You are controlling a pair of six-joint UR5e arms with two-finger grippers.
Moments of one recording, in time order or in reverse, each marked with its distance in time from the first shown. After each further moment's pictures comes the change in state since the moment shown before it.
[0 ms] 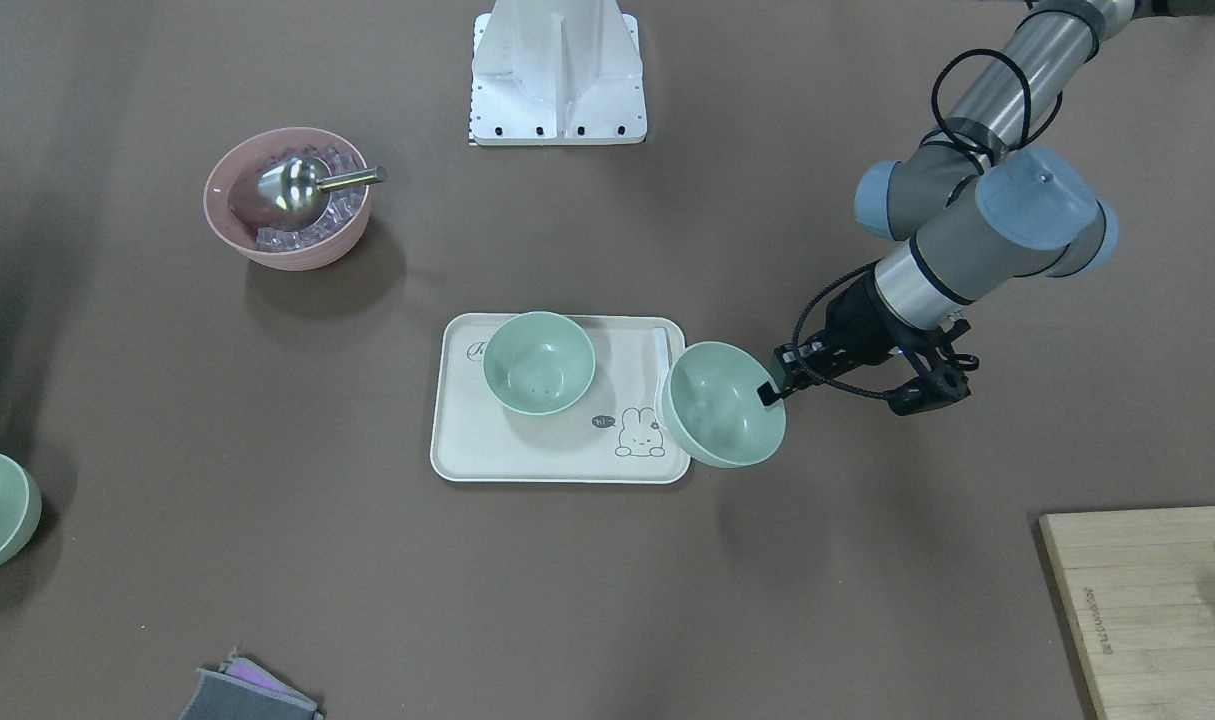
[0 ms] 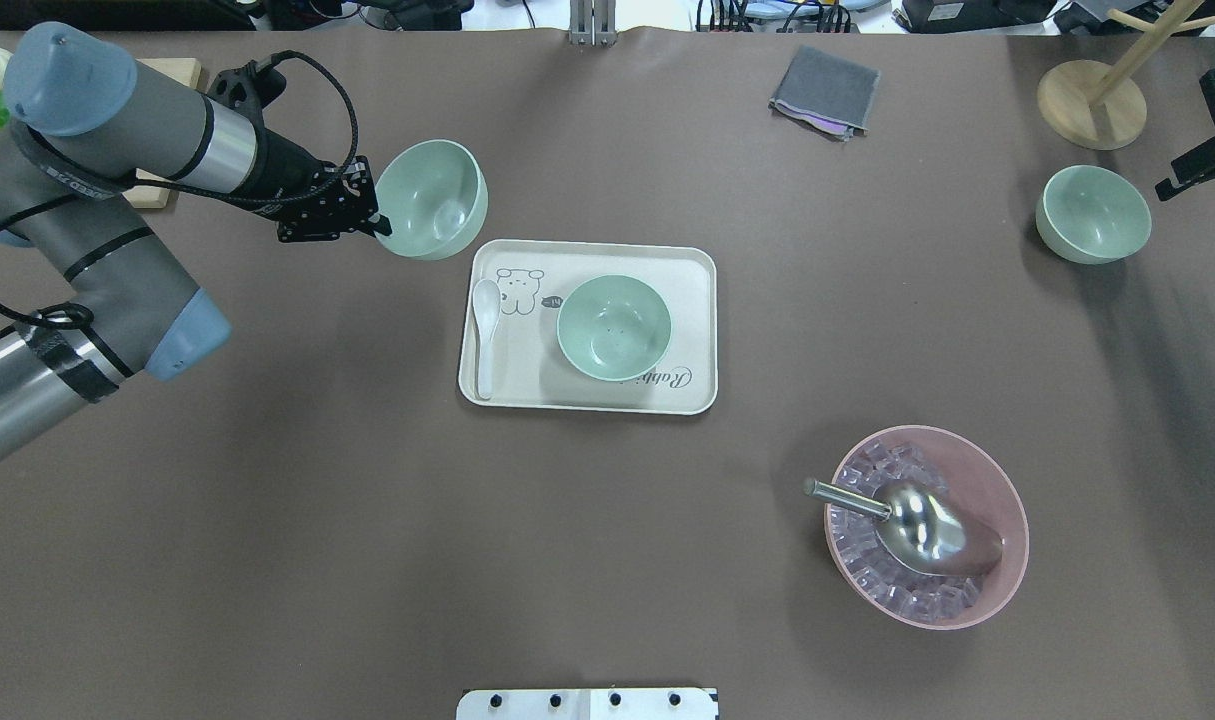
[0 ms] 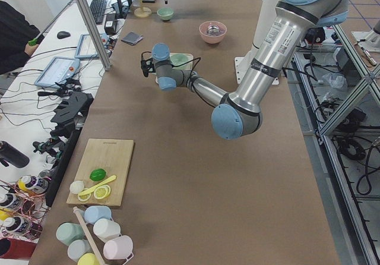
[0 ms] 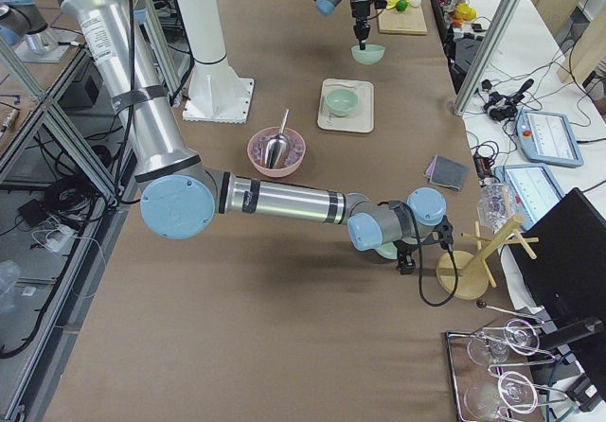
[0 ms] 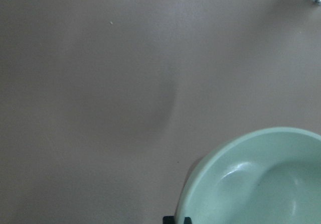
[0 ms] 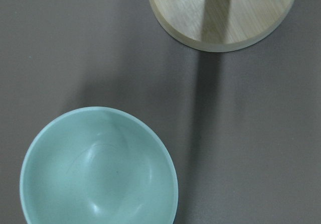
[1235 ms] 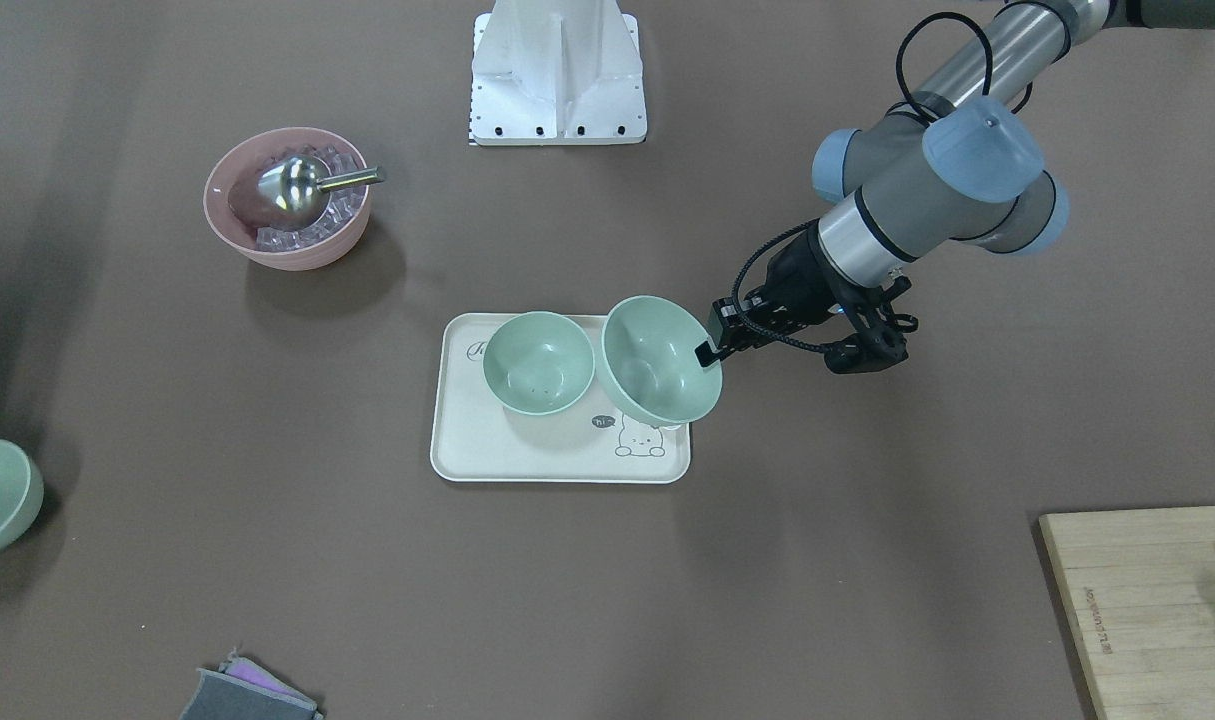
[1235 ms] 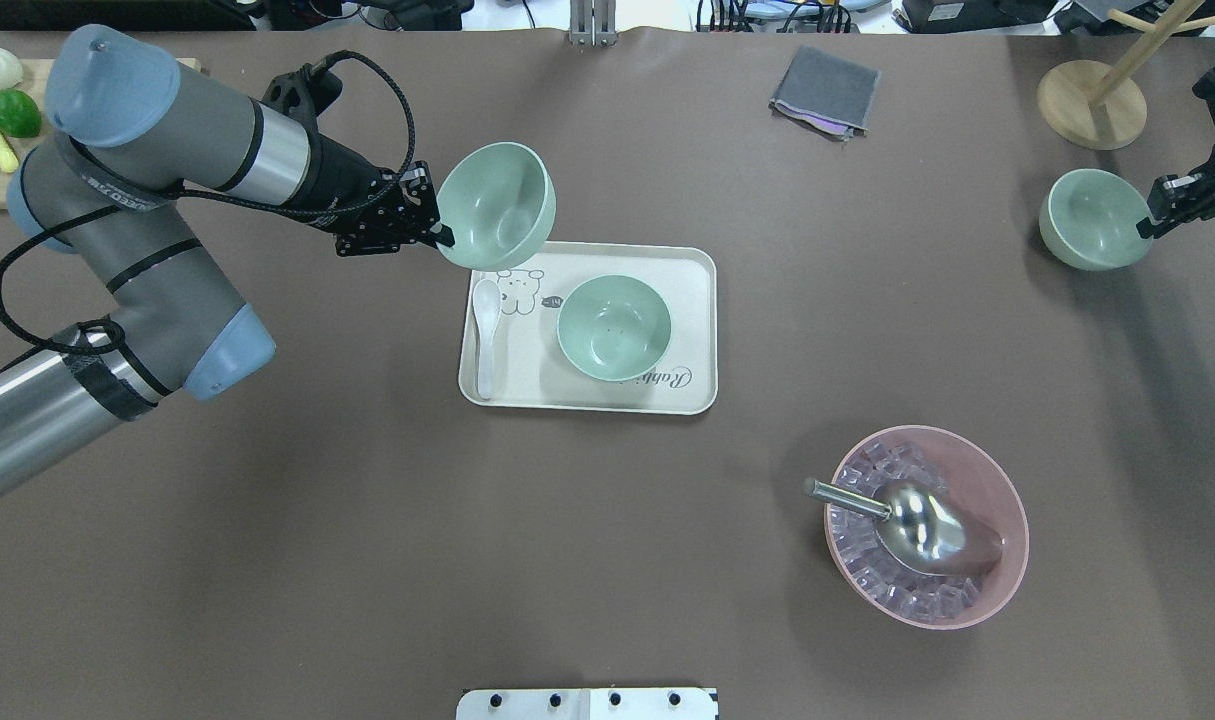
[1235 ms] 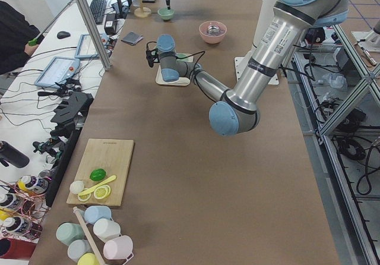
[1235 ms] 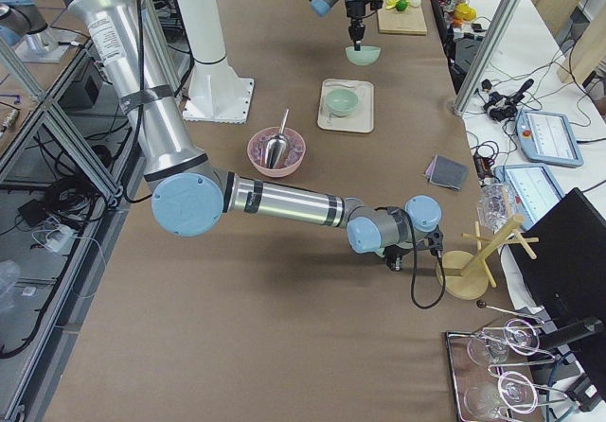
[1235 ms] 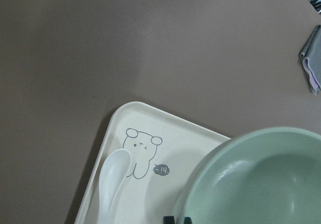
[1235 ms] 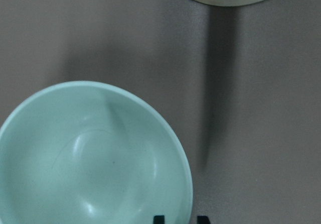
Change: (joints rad) left arm 0.026 -0.019 -0.052 -0.002 0.002 -0.043; right arm -0.046 0.008 -0.045 -0.004 0.013 0.044
